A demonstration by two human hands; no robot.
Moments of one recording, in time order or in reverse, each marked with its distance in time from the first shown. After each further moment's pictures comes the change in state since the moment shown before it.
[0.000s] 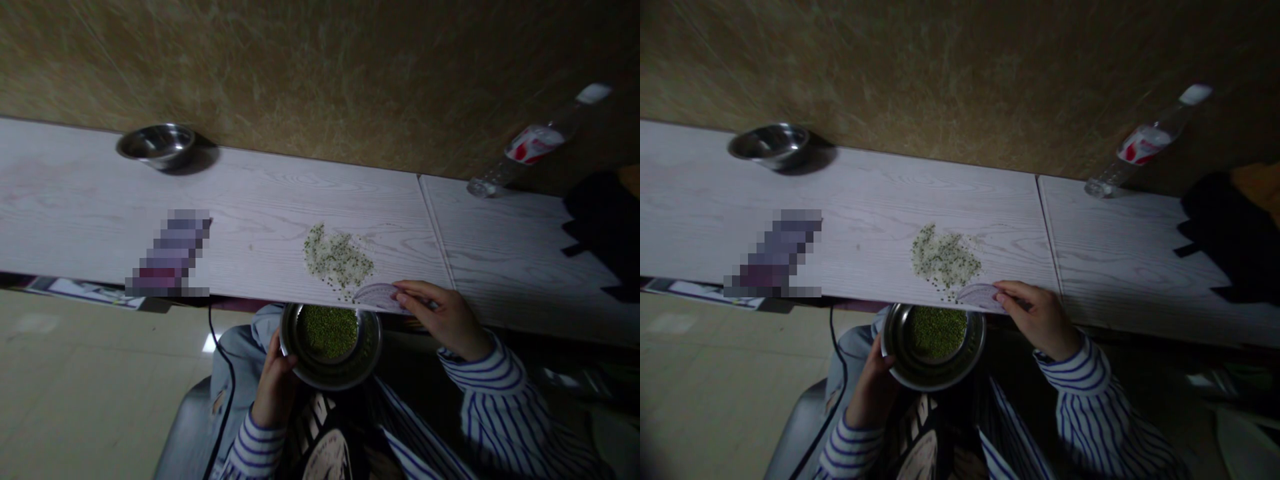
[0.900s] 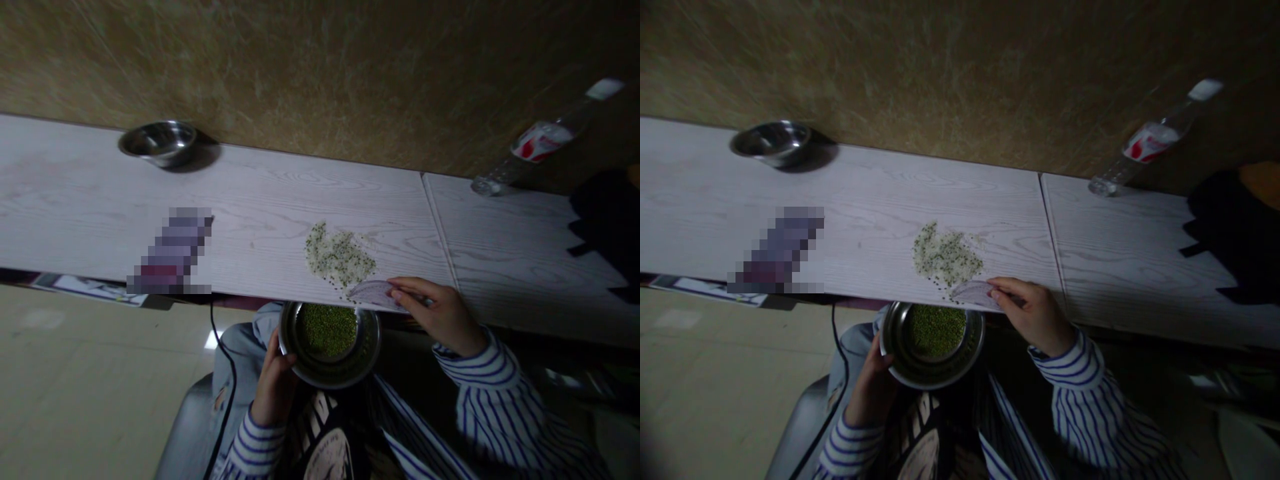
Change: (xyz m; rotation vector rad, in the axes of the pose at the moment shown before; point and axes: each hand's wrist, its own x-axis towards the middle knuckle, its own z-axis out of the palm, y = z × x) left_hand -0.001 0.000 -0.005 -0.010 -0.017 0.005; right_hand 0.005 -0.005 0.007 -0.005 -0.012 -0.083
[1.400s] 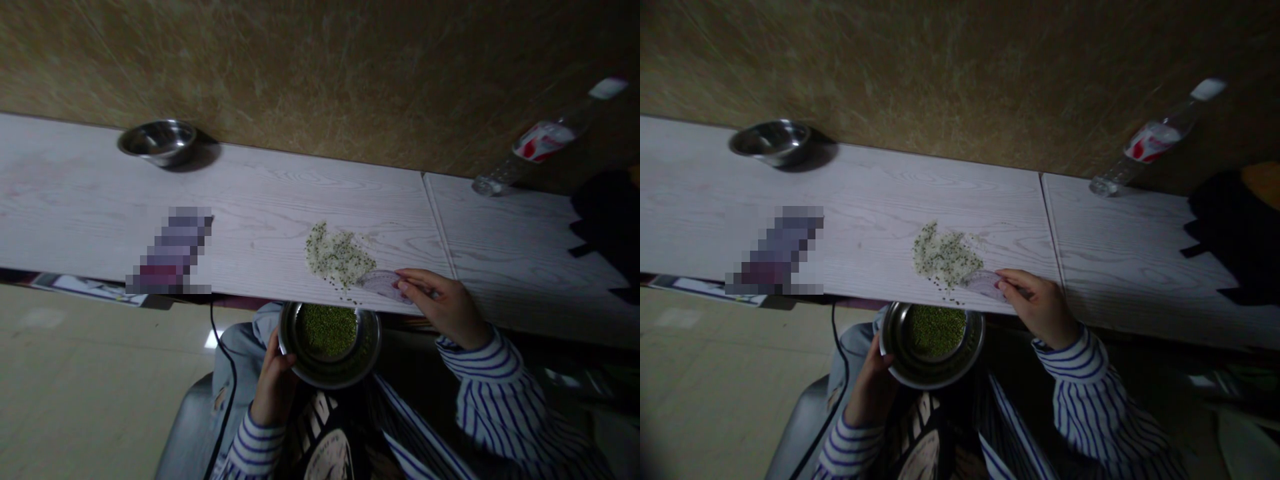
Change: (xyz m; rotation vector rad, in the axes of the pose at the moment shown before) left_hand -0.001 0.004 0.005 -0.018 0.020 -0.016; right_hand 0.006 0.014 -0.004 -0.007 0.057 0.069
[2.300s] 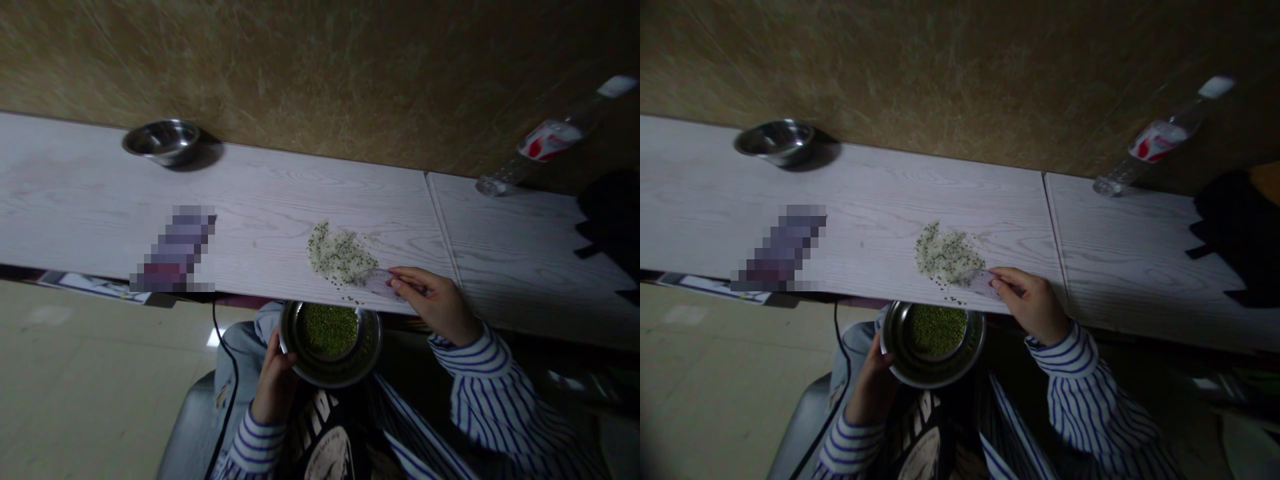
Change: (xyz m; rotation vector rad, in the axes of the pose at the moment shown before) left_hand -0.001 0.004 0.002 0.024 0.015 0.017; right_hand 0.006 -0.004 0.012 0.044 -0.015 -0.024
